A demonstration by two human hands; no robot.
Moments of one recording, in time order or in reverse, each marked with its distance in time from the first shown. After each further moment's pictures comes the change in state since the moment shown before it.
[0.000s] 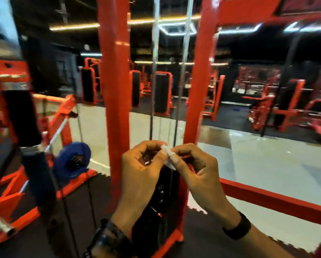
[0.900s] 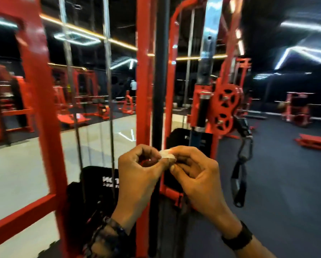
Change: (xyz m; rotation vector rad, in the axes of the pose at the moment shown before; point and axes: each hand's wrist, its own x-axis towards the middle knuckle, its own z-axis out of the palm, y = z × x) left_hand -0.356 0.167 0.610 -0.755 -1.065 -0.129; right_hand -0.336 -0.237 -0.580 -0.928 0.896 0.190
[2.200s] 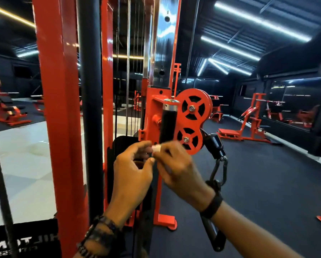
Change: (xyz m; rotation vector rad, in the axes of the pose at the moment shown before) left_hand 0.159 -0.147 0.140 -0.074 -0.300 0.036; right_hand 0.146 0.154 -0.093 -1.227 0.006 -0.484
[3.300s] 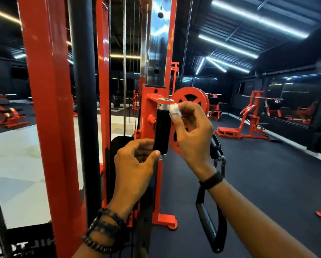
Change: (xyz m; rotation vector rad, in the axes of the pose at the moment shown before) left_hand 0.014 -0.001 0.016 -0.025 0.002 0.007; right_hand 0.047 0.034 -0.015 0.448 0.392 0.478
